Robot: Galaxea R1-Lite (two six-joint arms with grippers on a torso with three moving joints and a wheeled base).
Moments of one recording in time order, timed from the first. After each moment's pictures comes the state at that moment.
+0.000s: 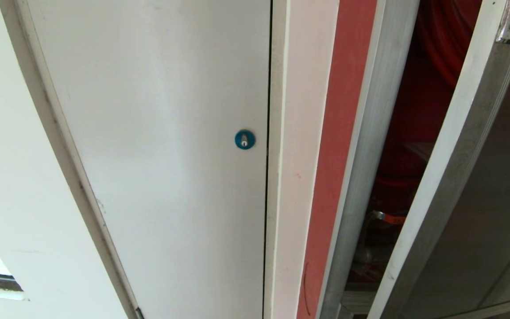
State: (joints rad) left arm -0.02 0.00 0.00 0.00 -0.03 0.02; right arm 0.23 0.55 -0.62 -0.26 -0.11 -0.21
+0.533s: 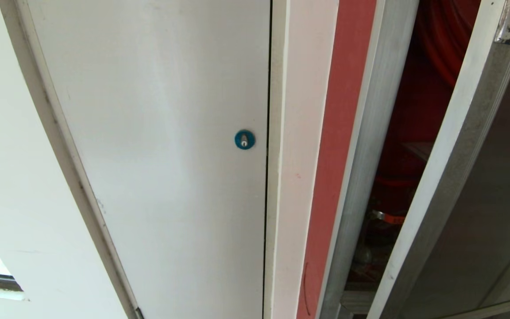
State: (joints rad) left arm -0.02 0.00 0.00 0.00 -0.03 0.02; right arm -0.04 0.30 -0.59 -0.05 -0.09 -0.23
